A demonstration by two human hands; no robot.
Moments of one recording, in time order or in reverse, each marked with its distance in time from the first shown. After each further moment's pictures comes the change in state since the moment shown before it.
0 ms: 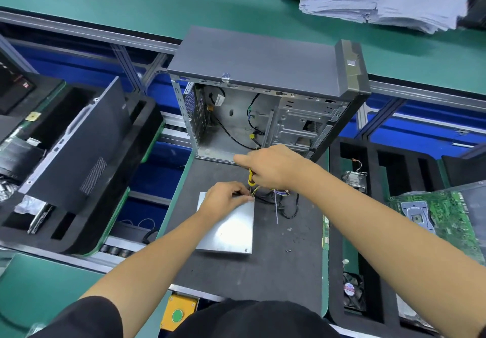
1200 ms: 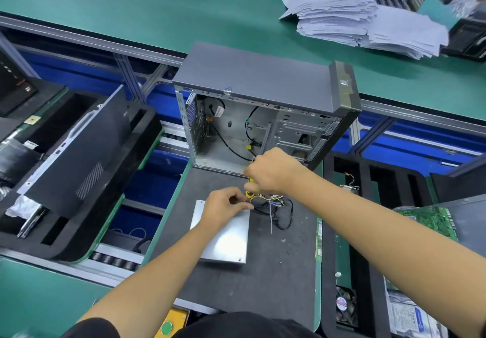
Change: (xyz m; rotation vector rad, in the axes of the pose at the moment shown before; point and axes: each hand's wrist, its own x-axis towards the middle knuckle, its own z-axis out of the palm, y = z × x) left_hand -0.005 0.018 0.007 -0.292 0.138 -0.061; right_hand -0.002 -0.004 -0.020 -0.428 -0.026 -0.042
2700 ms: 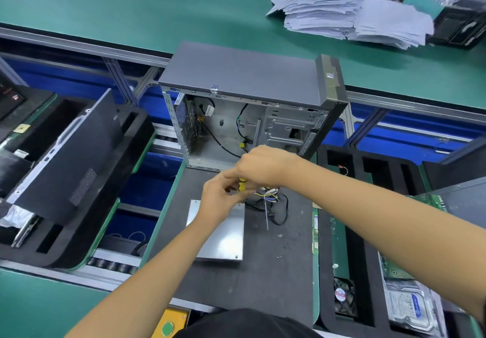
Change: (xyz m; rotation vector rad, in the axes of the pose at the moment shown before) left_hand -0.003 0.057 -0.005 0.007 0.149 0.144; right_hand 0.003 0.010 -0.005 0.081 0.026 -0.236
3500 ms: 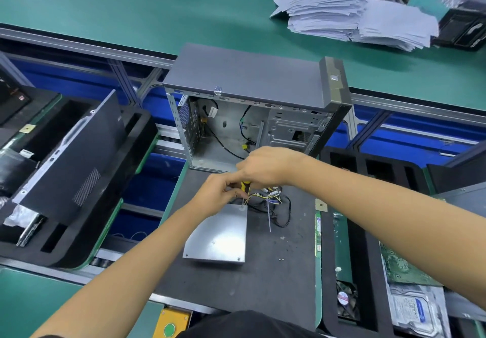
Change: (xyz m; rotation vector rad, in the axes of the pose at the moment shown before) left_hand 0.020 0.007 -0.035 0.133 -0.404 0.051; right_hand -0.003 0.006 -0.012 -0.002 -0.072 -0.094
